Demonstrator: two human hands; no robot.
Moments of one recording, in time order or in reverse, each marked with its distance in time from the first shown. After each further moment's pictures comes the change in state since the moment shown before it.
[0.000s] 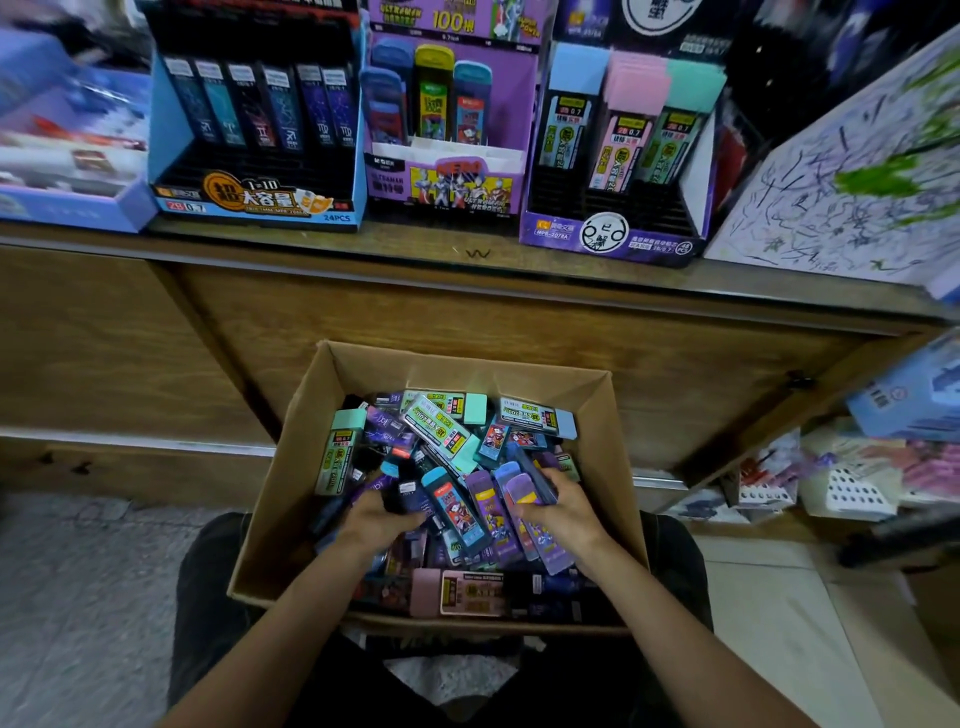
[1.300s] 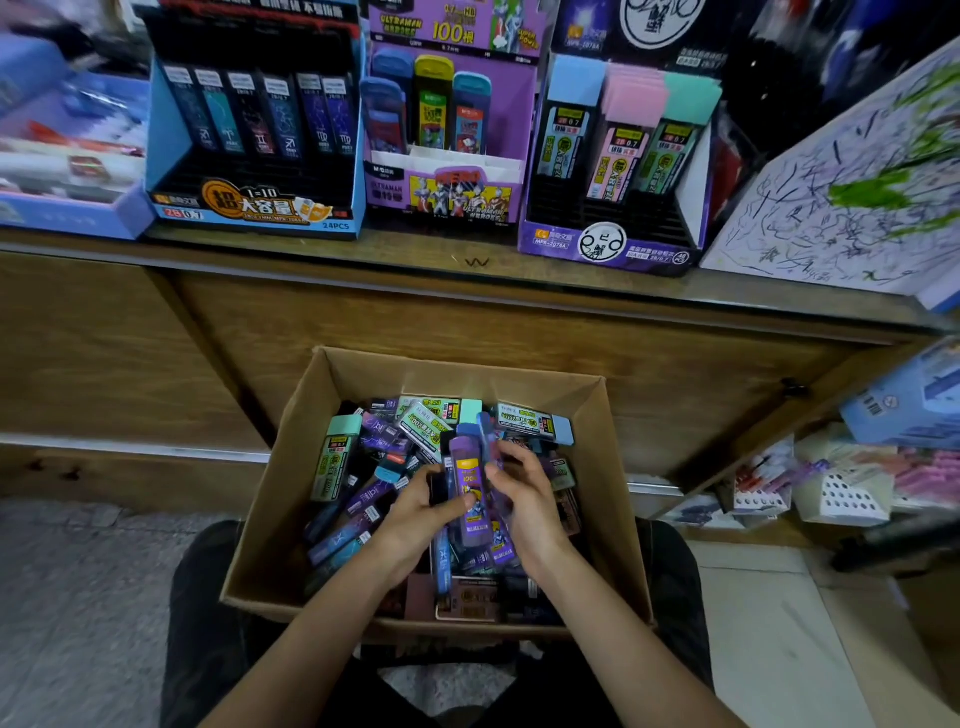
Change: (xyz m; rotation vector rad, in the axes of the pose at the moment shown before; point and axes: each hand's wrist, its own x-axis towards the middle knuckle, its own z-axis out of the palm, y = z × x) left_hand -0.028 0.031 0.030 -0.533 -0.262 0.279; right_hand -0.013 -0.032 0.042 0.591 0.044 -0.105
